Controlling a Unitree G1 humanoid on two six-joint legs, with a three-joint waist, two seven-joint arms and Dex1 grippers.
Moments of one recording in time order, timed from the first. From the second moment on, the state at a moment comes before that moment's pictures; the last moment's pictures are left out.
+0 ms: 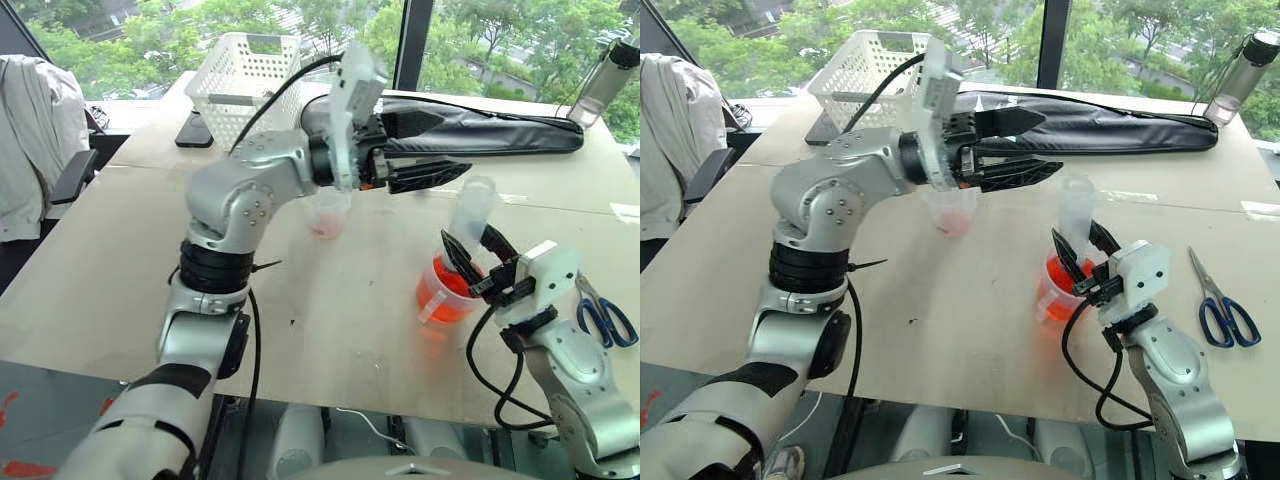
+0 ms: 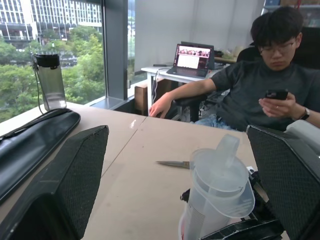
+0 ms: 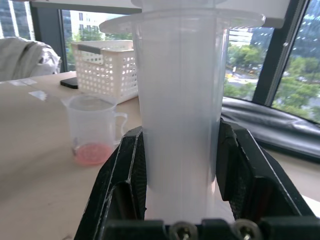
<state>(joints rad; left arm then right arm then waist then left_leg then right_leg) -0.99 0.33 -0.12 -0.08 -0.67 0.76 -0.83 0.12 -0.35 0.04 -0.69 0.26 0.18 0.25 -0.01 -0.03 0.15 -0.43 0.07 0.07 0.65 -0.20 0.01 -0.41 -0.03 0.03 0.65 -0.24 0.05</state>
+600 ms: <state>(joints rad) -0.99 0.35 -0.20 -0.07 -0.50 0.62 -0.94 0.11 -0.26 0.05 -0.69 0.18 0.18 0.23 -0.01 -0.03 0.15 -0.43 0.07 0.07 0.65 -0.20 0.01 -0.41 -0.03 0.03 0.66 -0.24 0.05</state>
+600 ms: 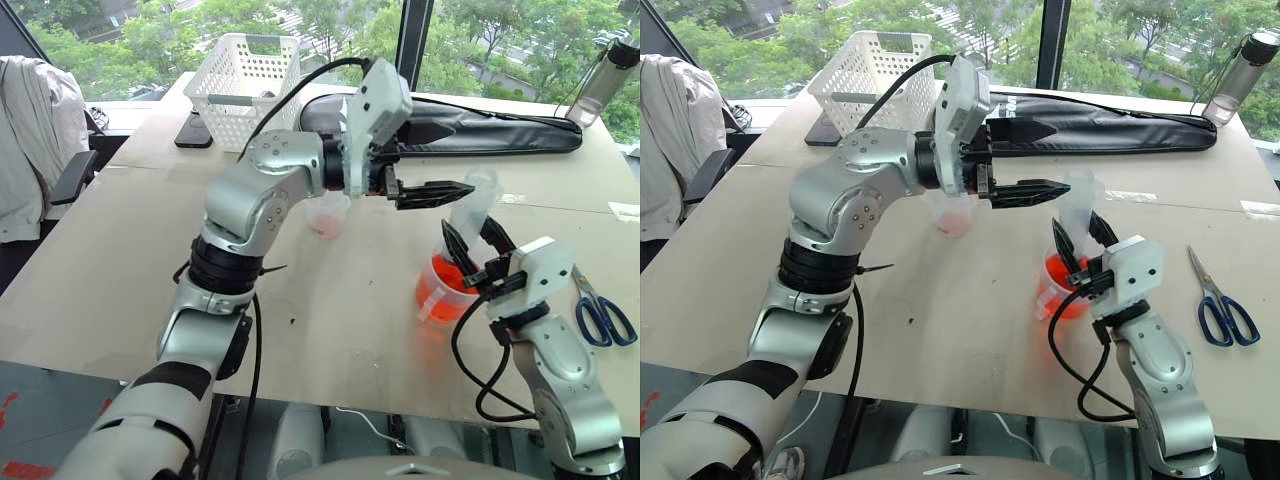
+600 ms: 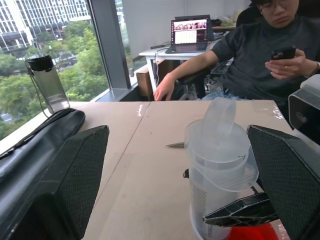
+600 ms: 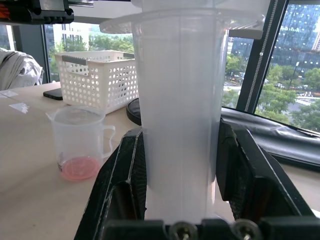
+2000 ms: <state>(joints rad) -1.00 0.22 -0.24 -0.01 -0.40 0.52 -0.97 0.17 -0.27 0.02 -0.78 0.23 0.27 0.23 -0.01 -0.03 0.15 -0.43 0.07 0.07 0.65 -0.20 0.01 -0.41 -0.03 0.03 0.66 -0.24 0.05</state>
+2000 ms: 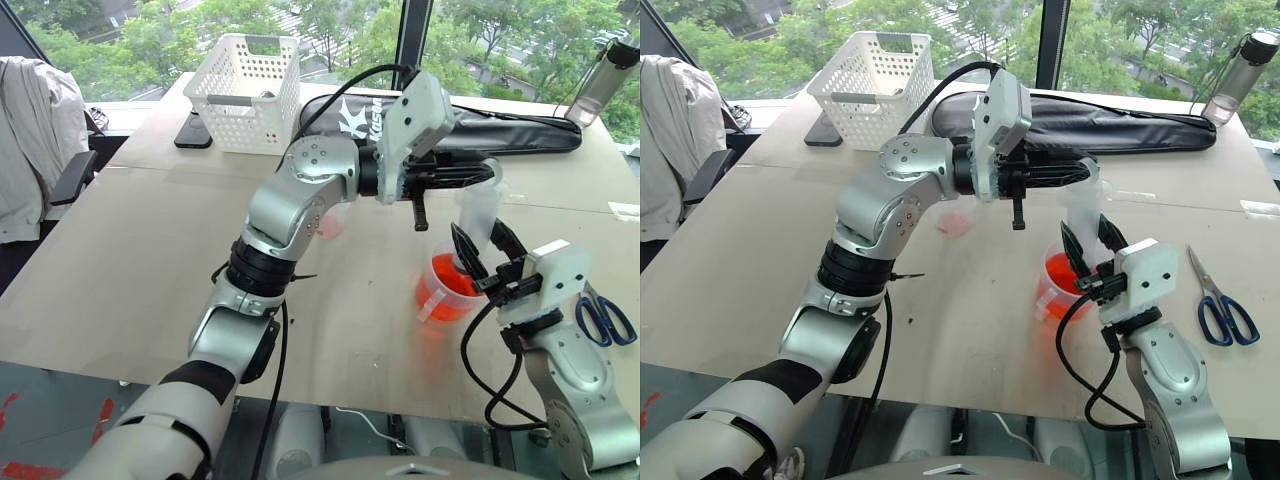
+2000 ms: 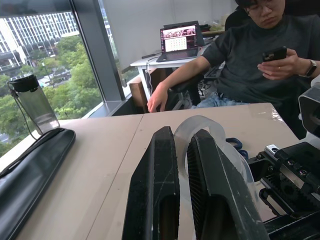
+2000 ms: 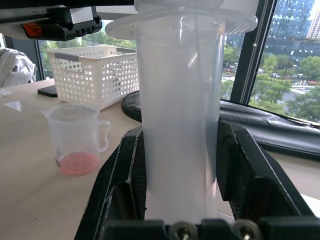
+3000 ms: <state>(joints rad) -1.04 0.21 -0.24 0.07 -0.40 0.48 -0.99 0.19 -0.27 0.02 -0.78 0.25 0.28 0.23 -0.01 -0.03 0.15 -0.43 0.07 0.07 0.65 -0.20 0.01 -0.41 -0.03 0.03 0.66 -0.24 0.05</state>
